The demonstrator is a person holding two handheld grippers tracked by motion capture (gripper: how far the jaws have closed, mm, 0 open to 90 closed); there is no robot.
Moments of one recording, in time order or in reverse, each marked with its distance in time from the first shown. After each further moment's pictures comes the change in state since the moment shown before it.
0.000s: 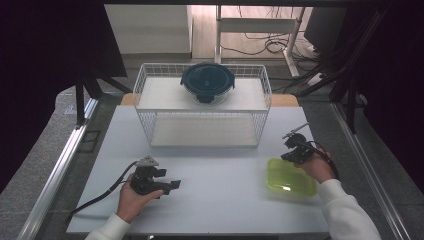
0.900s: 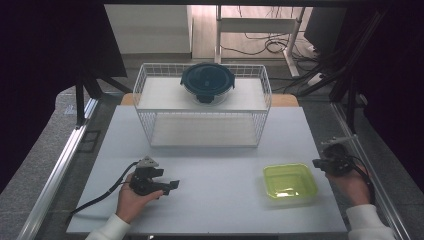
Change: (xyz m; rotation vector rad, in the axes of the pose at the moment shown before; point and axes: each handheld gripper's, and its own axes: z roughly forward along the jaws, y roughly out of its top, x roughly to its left) left arm -0.001 -0.002 -0.001 0.010 0.065 0.001; right arm -0.022 -0.079 -0.068 -0.142 -0.142 0.205
